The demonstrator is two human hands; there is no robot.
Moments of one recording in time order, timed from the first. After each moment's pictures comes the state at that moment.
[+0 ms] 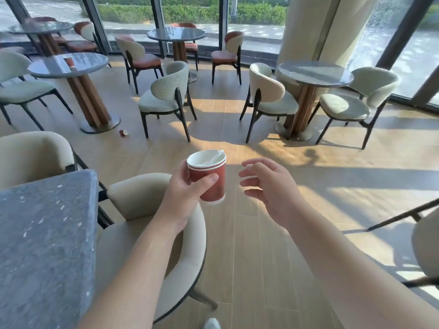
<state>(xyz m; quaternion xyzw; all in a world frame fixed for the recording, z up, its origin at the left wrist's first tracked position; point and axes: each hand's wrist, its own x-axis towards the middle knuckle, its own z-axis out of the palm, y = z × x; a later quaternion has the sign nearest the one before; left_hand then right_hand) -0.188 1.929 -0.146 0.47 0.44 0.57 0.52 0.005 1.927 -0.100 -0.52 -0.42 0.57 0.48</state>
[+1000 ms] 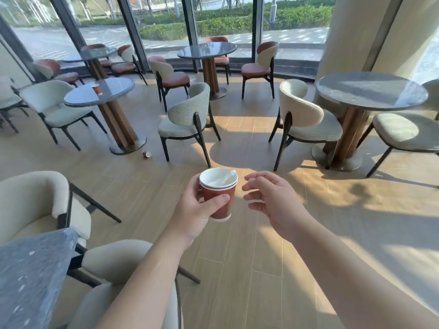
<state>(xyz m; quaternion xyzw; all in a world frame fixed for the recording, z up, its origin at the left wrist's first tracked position) -0.094 2.254 -0.144 0.48 0.51 0.56 0.45 0.093 2.285 -0.112 -0.46 -0.44 0.63 0.44</state>
